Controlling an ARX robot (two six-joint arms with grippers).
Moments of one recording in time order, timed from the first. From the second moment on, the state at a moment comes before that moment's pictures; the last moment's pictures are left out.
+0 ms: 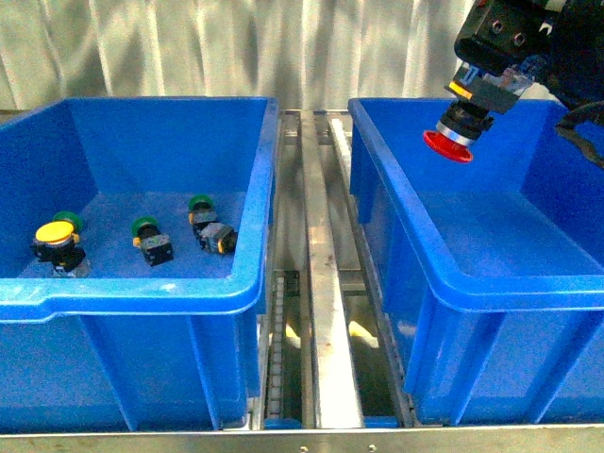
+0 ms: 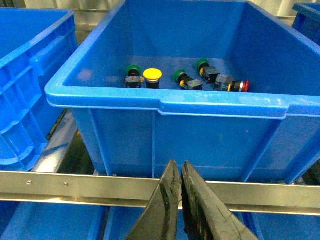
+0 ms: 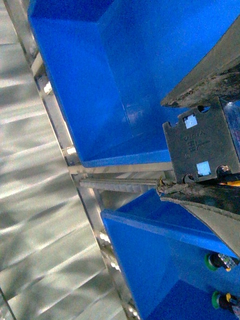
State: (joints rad) left arm 0.00 0.02 0.02 0.00 0.00 -0.01; right arm 0.57 1.36 0.83 0.66 0.55 0.32
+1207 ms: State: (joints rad) left arm 0.00 0.01 0.02 0.00 0.00 -0.01; right arm 0.56 1.31 0.79 0.66 0.58 0.37
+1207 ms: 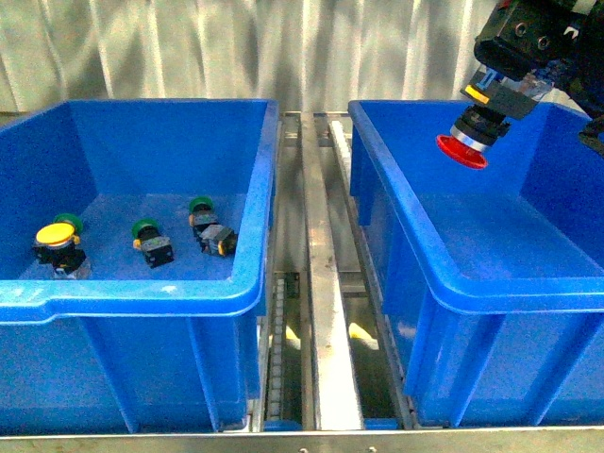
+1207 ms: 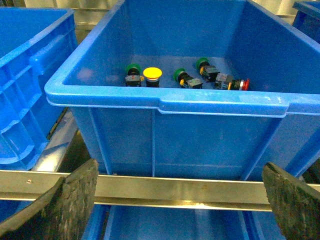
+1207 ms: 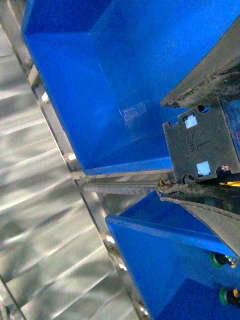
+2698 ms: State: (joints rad) left arm 0.00 0.01 0.02 0.00 0.00 -0.01; right arm 0.05 1.69 1.22 0.24 0.20 0.31
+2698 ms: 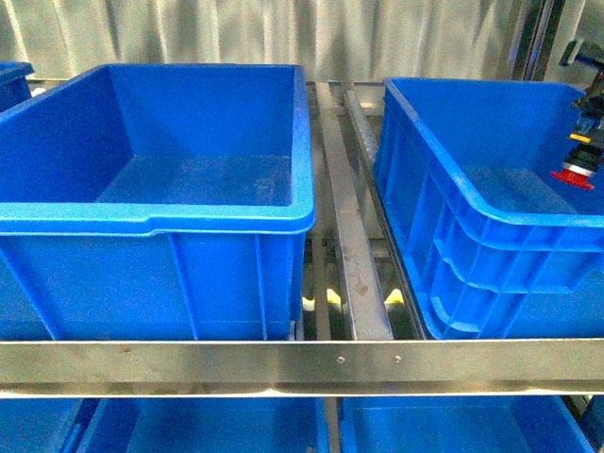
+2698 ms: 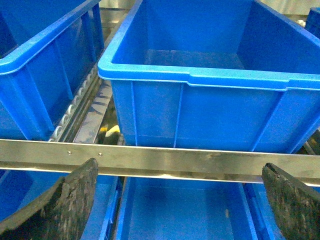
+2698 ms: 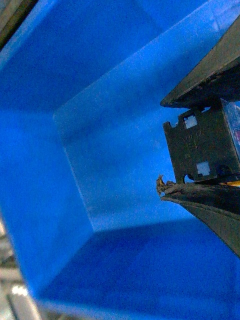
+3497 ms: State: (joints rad) left arm 0.00 0.01 0.02 0.00 0.00 -0.01; right arm 0.00 2.00 1.57 0.03 0.01 0.09
